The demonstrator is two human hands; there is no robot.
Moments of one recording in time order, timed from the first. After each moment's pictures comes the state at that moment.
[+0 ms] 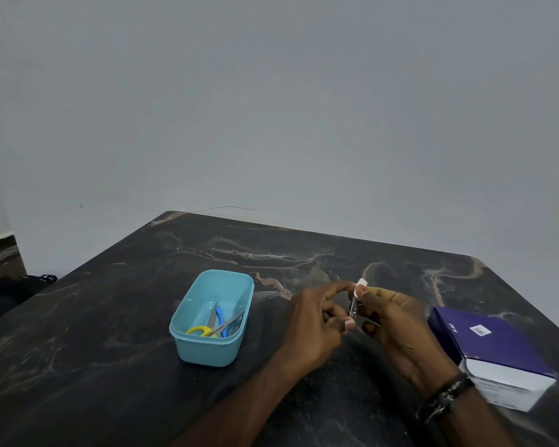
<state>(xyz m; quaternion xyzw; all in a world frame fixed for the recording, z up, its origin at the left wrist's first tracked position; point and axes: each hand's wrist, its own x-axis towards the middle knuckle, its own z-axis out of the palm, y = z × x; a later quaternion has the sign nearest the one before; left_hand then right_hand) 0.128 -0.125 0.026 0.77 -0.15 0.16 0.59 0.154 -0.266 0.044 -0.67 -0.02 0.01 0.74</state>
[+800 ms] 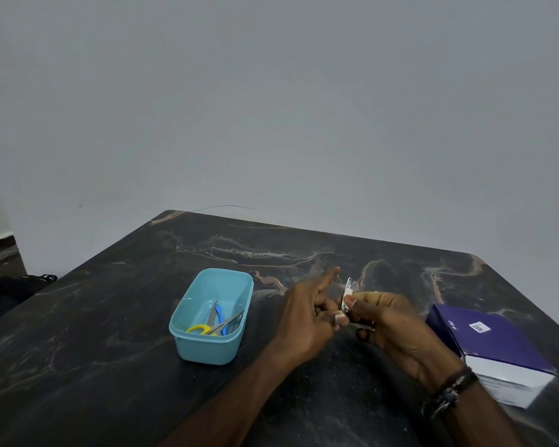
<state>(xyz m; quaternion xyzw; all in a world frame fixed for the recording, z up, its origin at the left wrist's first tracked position) 0.136 -0.116 0.023 0.77 -0.14 0.13 0.60 0.148 -0.268 0.050 -0.70 -0.05 0.11 0.70</state>
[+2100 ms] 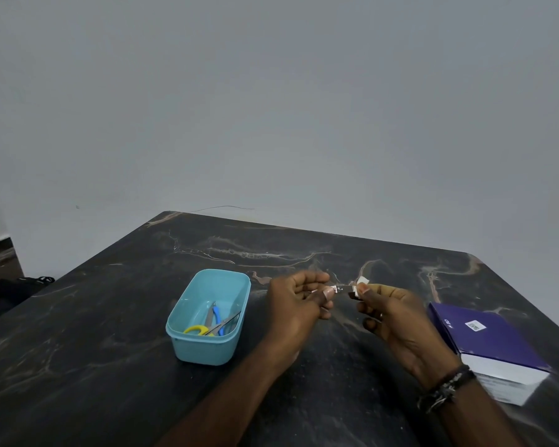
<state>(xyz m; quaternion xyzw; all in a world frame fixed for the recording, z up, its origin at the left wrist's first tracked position) 0.132 -0.117 0.038 0.63 -0.01 0.13 0.77 0.156 -0.270 0.051 -0.68 0.01 0.02 0.73</state>
